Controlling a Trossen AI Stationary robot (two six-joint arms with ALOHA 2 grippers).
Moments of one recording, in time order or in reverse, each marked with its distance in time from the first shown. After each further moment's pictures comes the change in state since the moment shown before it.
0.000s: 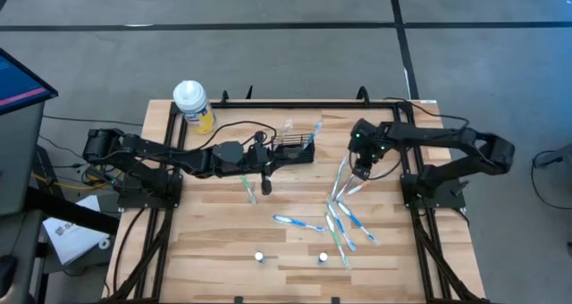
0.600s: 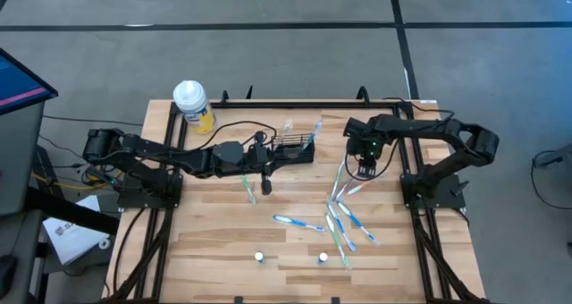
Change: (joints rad) left arm 0.000 0.000 0.000 0.000 0.000 0.000; right arm 0.000 0.145 0.148 -0.223 0.106 -0.223
